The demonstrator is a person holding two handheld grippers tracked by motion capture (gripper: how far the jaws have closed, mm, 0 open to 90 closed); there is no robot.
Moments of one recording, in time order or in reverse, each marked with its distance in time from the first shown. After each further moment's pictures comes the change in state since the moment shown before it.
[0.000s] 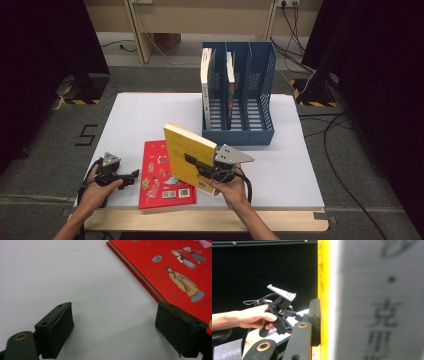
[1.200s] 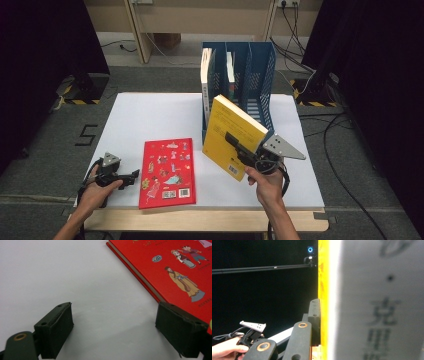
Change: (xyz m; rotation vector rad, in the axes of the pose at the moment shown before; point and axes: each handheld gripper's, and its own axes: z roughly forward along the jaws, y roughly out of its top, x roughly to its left) left arm 0.000 -0.001 0.000 -0.005 -0.001 0.000; right arm -0.024 0.056 -0.089 -0.150 -0.238 0.024
